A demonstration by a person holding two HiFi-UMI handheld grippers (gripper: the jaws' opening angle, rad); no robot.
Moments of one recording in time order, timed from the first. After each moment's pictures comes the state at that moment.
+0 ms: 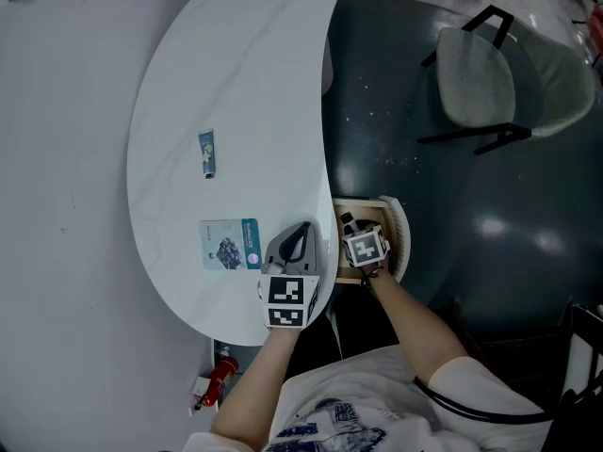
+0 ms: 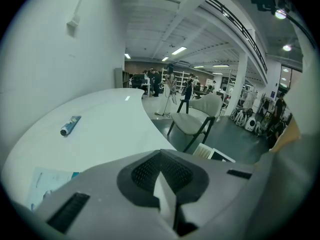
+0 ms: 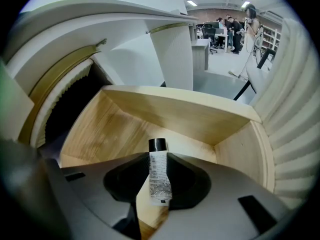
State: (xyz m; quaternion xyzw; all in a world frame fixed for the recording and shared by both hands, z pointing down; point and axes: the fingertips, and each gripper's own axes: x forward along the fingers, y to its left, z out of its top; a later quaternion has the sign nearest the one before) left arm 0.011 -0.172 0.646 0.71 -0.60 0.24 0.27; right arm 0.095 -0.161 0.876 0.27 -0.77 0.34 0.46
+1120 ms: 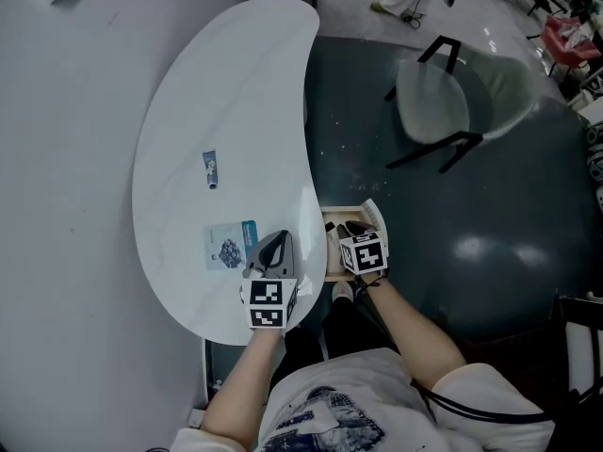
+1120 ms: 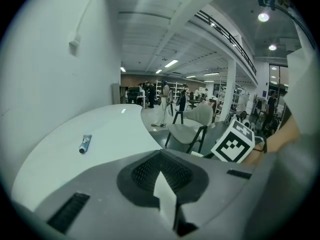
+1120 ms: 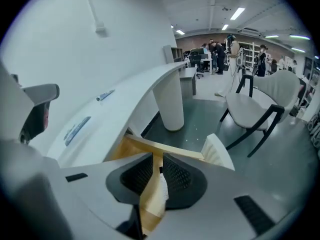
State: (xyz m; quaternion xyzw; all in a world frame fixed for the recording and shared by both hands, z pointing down) left arm -0.006 -0.129 0.574 0.75 -0.60 0.20 0.21; right arm 0.113 -0.170 0.728 0.37 -0.80 0.32 0.34
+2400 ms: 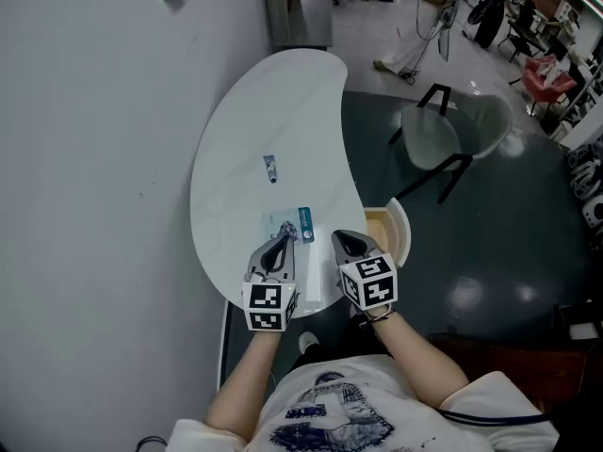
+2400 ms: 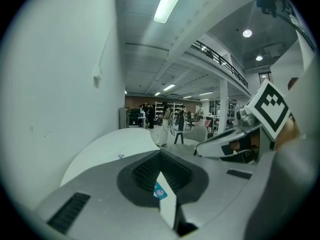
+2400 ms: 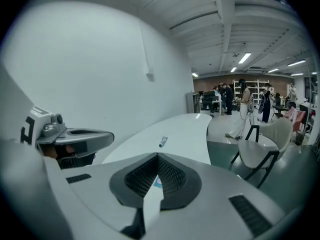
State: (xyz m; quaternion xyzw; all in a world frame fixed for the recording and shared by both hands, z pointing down) left arm -0.124 0.022 0.442 0.78 -0.61 0.11 0.13; right arm -0.029 -0.009 0.470 0.38 -0.89 0.18 0.20
